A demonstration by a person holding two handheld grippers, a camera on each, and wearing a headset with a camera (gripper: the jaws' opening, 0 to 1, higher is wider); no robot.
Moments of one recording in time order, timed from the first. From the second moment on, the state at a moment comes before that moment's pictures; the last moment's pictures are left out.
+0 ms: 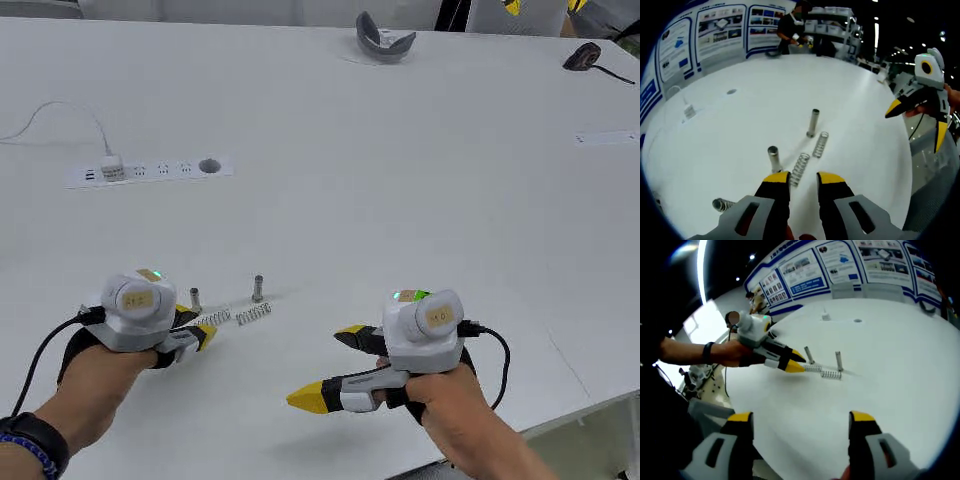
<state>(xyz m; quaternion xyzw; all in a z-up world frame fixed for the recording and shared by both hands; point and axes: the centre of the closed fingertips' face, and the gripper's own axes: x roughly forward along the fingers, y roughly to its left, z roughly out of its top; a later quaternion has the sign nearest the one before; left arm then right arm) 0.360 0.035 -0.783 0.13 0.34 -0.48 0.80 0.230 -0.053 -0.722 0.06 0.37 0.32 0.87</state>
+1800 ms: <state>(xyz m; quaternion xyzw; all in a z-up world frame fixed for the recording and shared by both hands) 0.287 0.129 -0.793 0.07 0.38 -0.39 0.84 0.226 -0.014 -0.721 0.05 0.38 0.36 0.85</state>
